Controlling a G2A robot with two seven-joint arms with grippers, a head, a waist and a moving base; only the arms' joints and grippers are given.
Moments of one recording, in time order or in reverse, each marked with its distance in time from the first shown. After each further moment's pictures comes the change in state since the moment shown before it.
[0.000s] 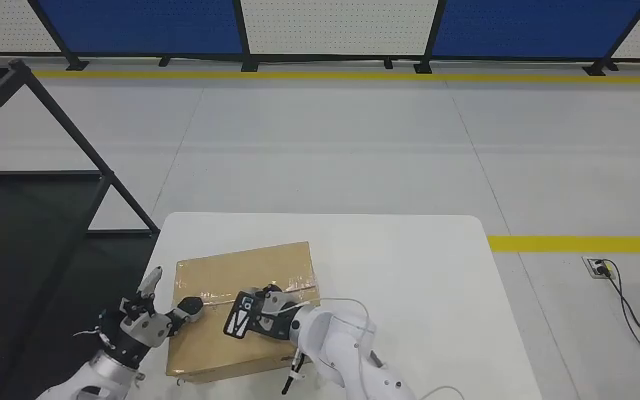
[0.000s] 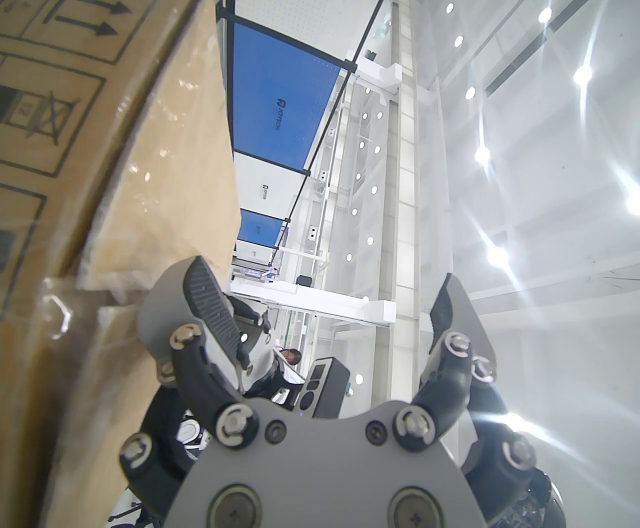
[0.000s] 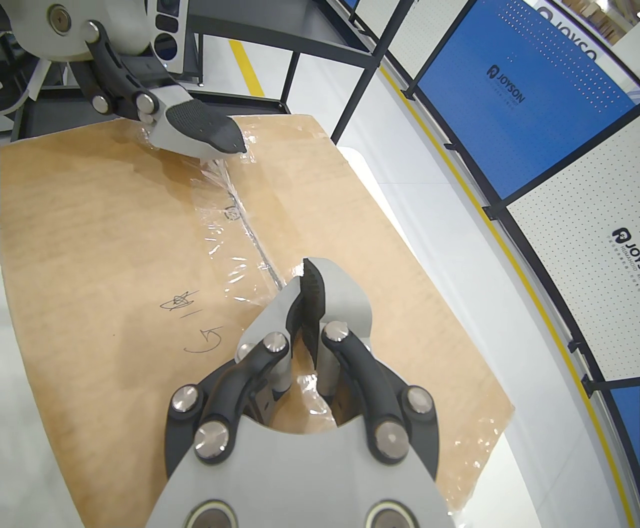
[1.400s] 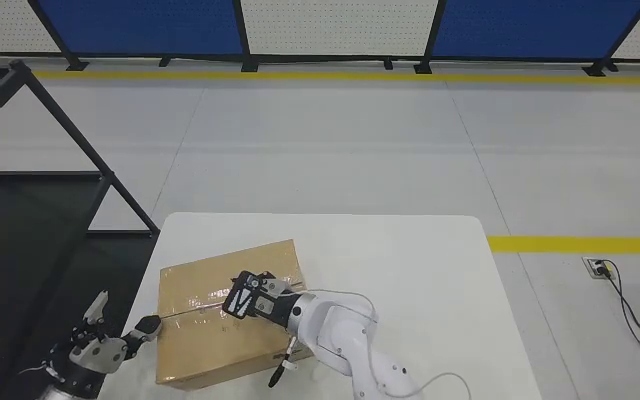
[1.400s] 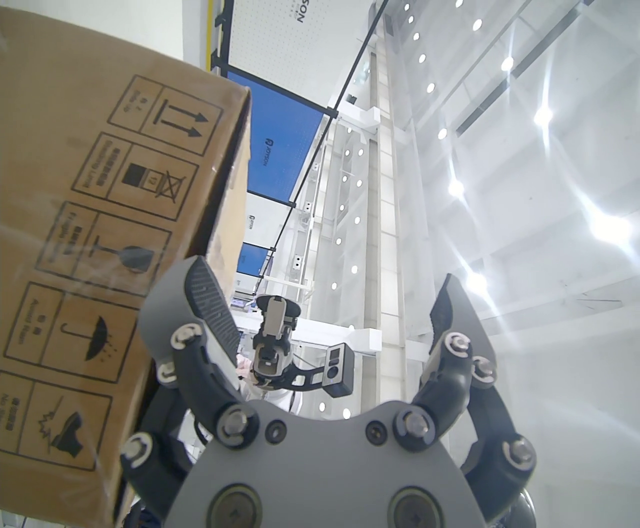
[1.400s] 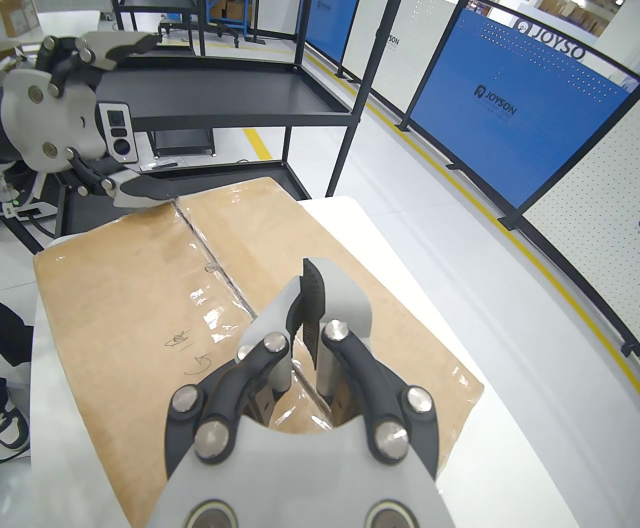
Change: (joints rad) left arm 0.155 -0.006 -0.187 0.023 -0.121 -0.082 -0.060; right arm 0.054 0.005 -0.006 0.006 0.221 0.044 0.006
